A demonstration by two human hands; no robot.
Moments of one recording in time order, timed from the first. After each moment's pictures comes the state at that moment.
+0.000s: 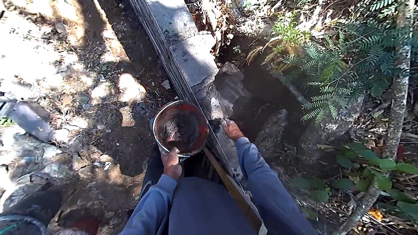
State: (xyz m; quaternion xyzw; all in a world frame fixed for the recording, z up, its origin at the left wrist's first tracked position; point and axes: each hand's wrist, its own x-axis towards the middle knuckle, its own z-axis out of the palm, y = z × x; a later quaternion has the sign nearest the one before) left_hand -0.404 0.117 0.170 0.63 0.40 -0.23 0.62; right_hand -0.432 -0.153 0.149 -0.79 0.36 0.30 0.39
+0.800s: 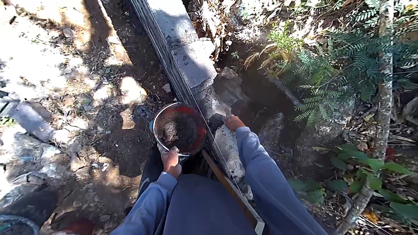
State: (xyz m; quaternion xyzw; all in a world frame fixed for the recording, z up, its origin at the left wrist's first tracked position) left_hand -0.410 0.110 0.182 0.65 0.40 -0.22 0.61; right_hand -0.408 -0.185 0.150 -0.81 0.35 0.38 0.26
